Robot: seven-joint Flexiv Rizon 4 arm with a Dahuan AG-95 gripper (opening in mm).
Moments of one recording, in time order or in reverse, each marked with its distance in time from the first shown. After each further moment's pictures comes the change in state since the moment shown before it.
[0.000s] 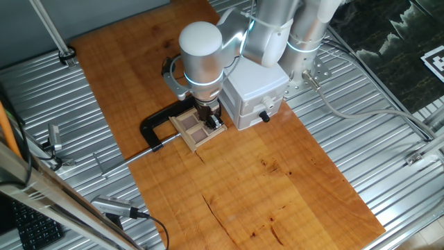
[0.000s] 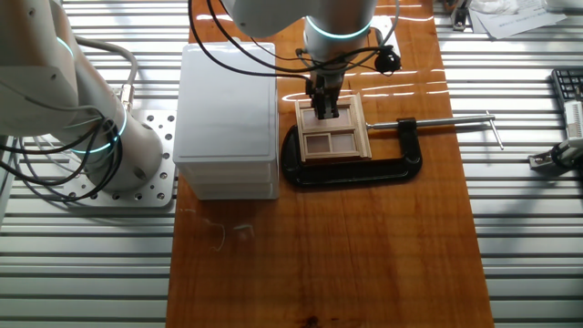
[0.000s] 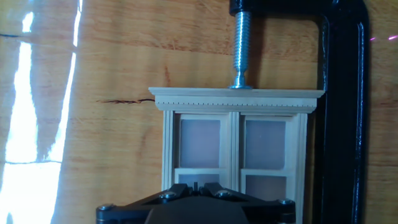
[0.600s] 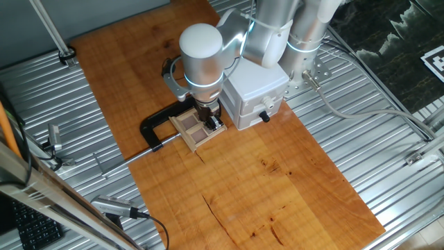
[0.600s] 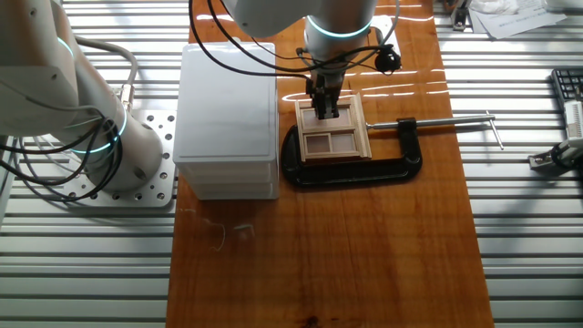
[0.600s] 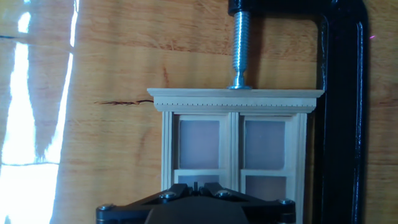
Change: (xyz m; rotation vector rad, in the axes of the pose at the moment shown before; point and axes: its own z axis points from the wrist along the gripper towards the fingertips) arm 0.000 -0.001 0.001 0.010 0.004 0.024
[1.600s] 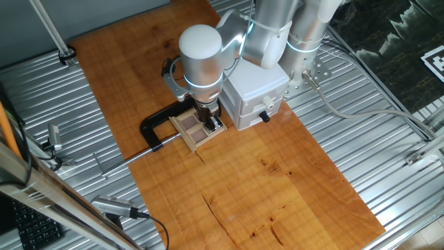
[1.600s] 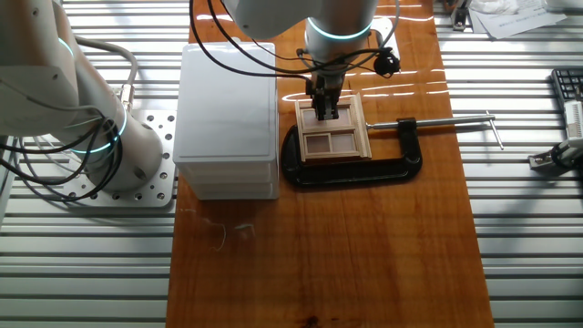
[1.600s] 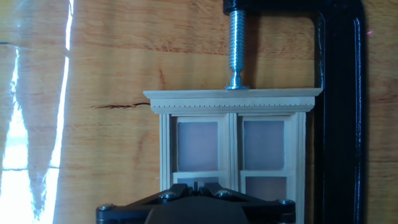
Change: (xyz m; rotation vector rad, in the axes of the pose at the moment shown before) arm -0.001 0.000 0.003 -0.003 -0.003 0.010
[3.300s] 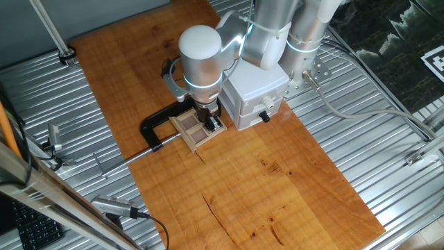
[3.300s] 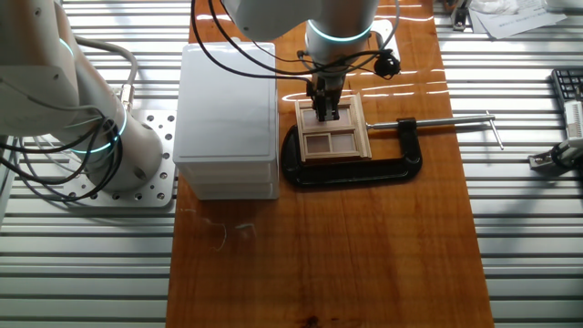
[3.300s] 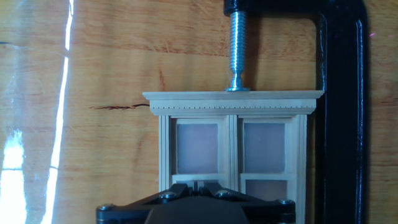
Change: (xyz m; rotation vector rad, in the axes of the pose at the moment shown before) arm -0.002 0.000 0.003 -0.002 -0.004 -0.005
